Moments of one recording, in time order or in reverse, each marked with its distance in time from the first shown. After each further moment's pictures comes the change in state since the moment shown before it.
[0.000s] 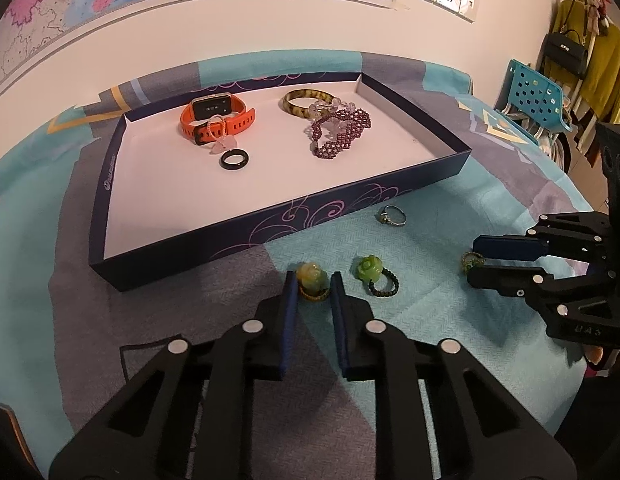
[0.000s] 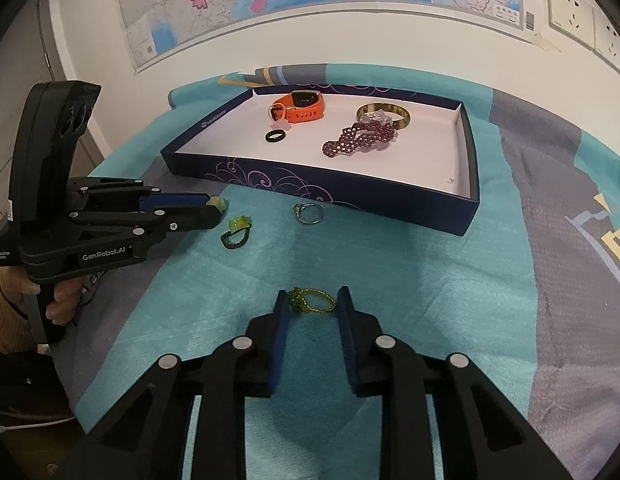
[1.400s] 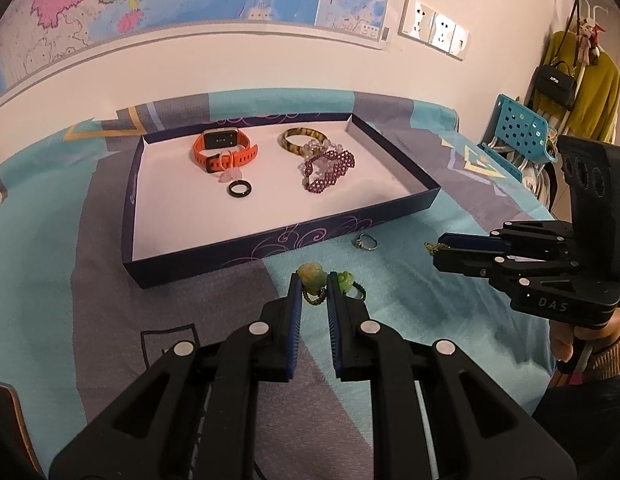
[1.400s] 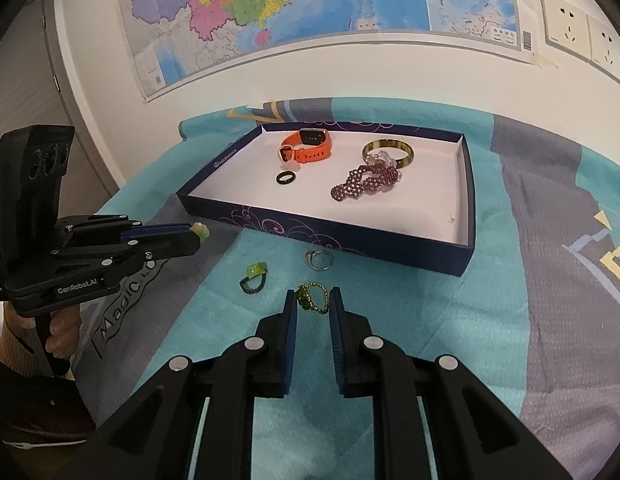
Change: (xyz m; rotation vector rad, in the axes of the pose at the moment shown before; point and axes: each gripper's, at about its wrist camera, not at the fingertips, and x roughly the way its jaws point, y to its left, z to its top) left arm -0.044 -0.001 -0.003 -0.046 -0.109 -0.036; right arm -0.016 0.000 0.020 0.017 -0.084 0.046
